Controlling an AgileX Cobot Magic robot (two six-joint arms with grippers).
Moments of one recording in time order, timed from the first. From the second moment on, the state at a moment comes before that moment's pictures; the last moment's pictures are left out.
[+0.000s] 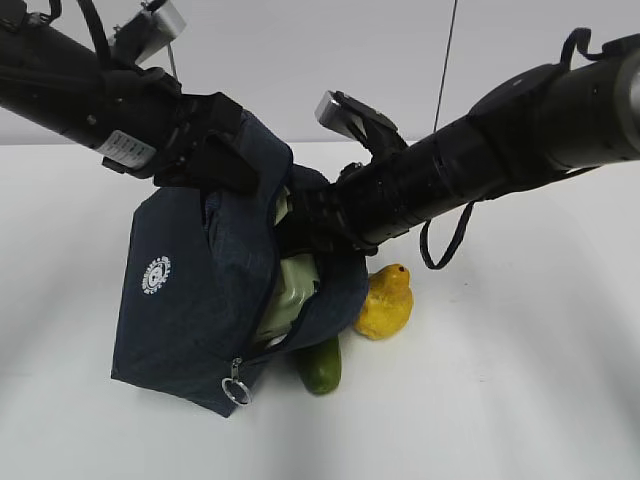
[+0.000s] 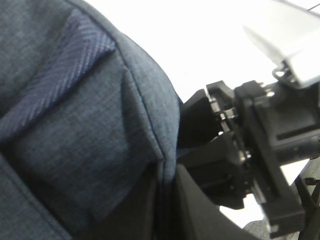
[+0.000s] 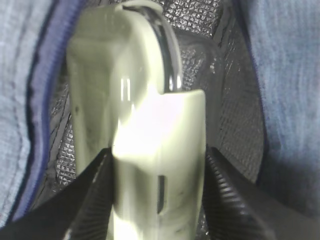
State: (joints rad) left arm -0.35 1.64 -1.22 -0.81 0.82 0.47; right arm 0.39 1.92 -1.23 1.25 0.69 -0.97
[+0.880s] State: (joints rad) left arm -0.35 1.64 -1.22 -0.81 0.82 0.47; right arm 0.39 1.93 -1.23 1.29 0.70 -0.98
